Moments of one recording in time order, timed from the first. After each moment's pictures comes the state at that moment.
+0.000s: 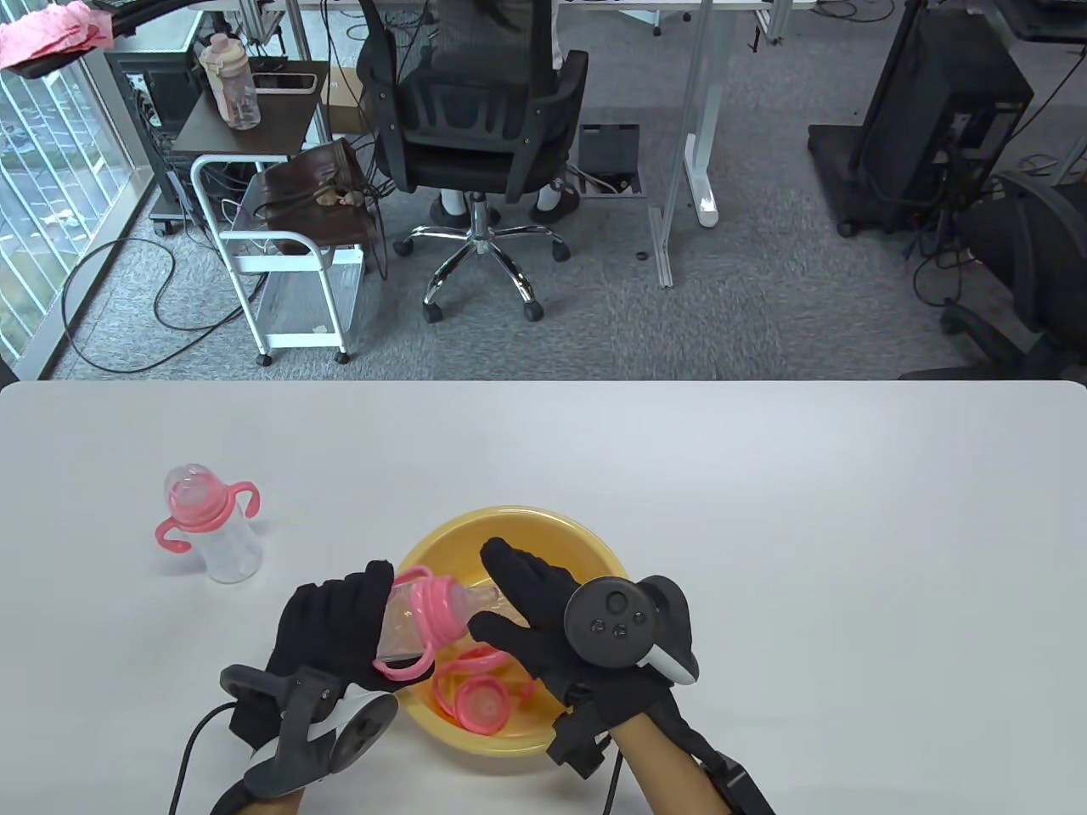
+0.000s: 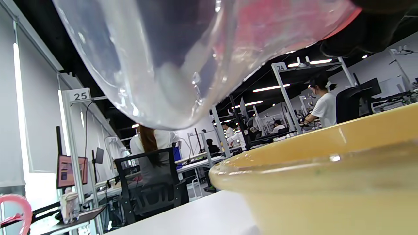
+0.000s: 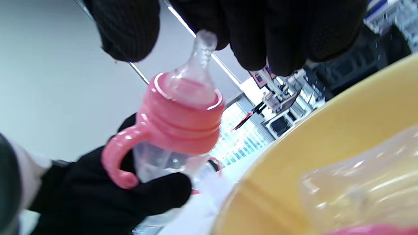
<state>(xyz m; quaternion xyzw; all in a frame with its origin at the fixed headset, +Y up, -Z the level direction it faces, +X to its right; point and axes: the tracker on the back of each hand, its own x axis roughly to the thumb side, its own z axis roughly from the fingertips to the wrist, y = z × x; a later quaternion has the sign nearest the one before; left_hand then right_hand) -0.208 -0.663 -0.237 0.28 -0.16 -0.09 0.94 0.026 -0.634 -0.283 0.29 0.02 0.86 0.42</state>
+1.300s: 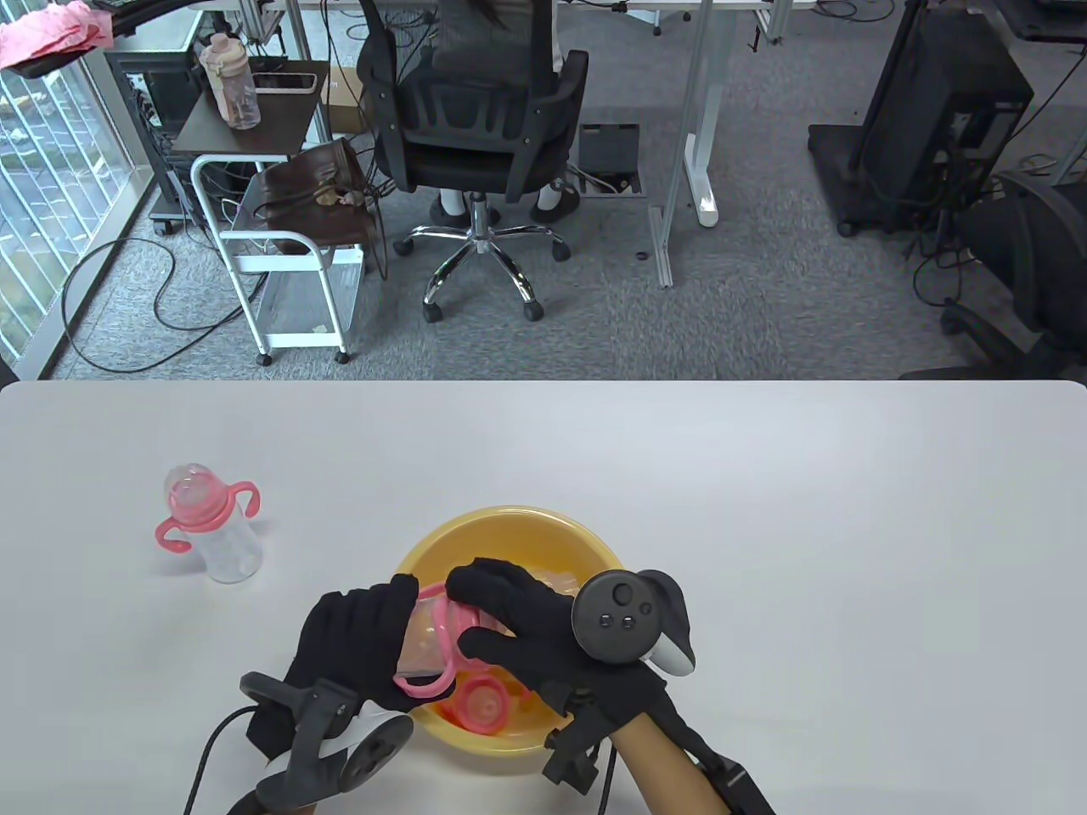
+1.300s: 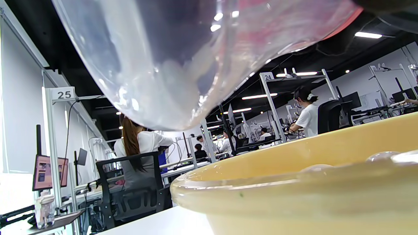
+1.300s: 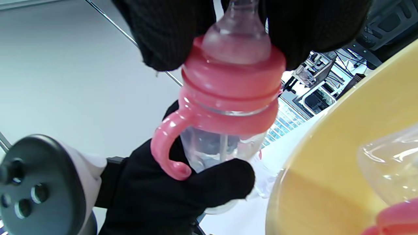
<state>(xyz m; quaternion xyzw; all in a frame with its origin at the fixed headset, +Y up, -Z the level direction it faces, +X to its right) -0.198 -0.666 -0.231 0.28 -0.18 -0.06 0.94 0.021 -0.628 -0.281 0.36 0.04 0.82 0.45</state>
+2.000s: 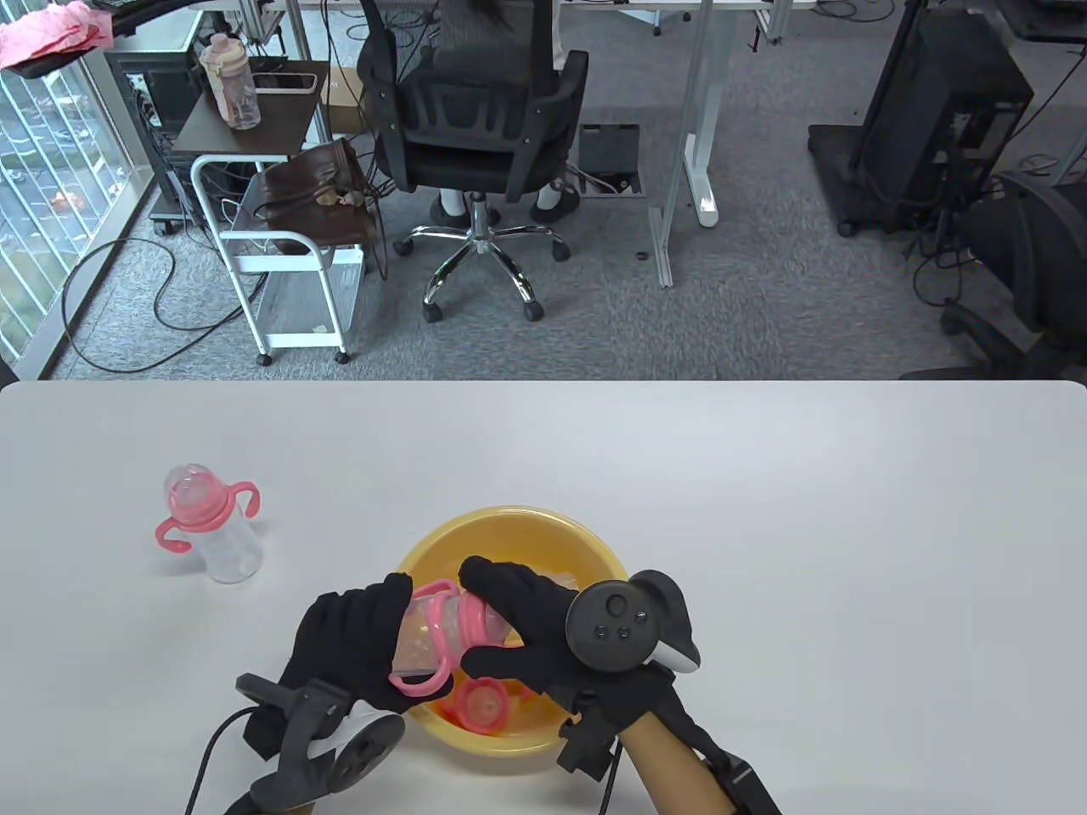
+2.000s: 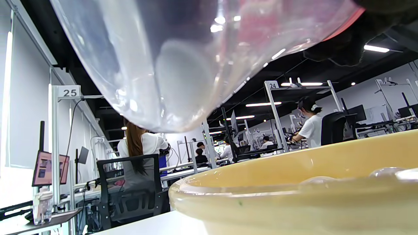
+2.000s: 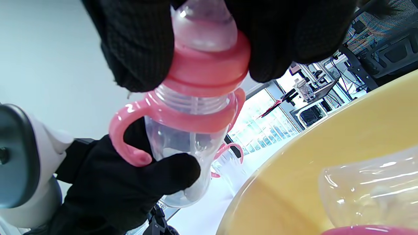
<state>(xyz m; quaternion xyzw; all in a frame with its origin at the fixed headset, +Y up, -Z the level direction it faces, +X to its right) -0.205 -0.666 -0.231 0.29 -0.18 -0.03 0.94 0.026 -0.628 -0.283 0.37 0.01 0.85 0.38</state>
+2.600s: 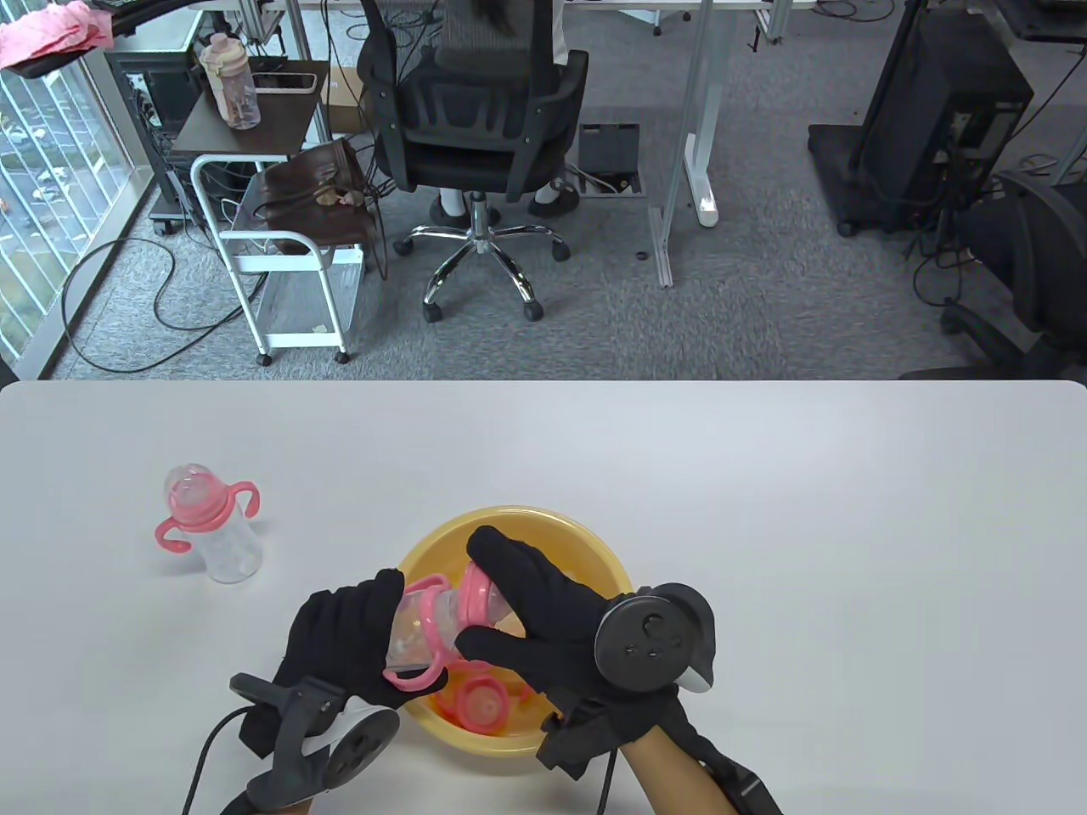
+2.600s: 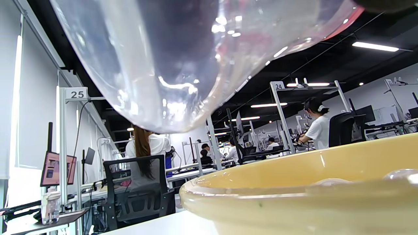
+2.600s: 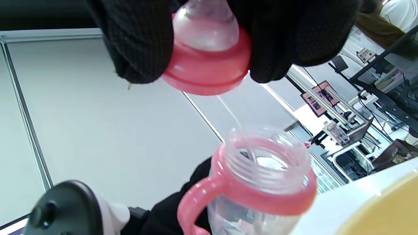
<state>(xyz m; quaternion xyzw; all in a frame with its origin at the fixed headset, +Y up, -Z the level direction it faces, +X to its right) -0.208 -0.664 -0.232 0.29 -0.16 -0.04 0.94 0.030 -0.591 -0.262 0.37 -0.11 0.81 0.44</state>
